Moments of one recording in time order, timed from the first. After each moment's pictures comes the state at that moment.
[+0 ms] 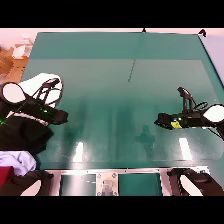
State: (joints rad) left arm -0.14 -0.98 0.89 1.20 -1.34 -1.41; right arm -0.01 -0.80 0.63 -1.10 1.15 1.62
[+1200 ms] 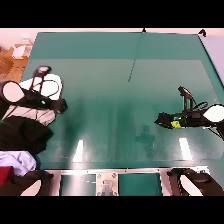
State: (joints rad) left arm -0.12 -0.98 0.94 1.46 -1.06 -1.51; right arm -0.01 -0.80 0.63 -1.11 1.13 1.61
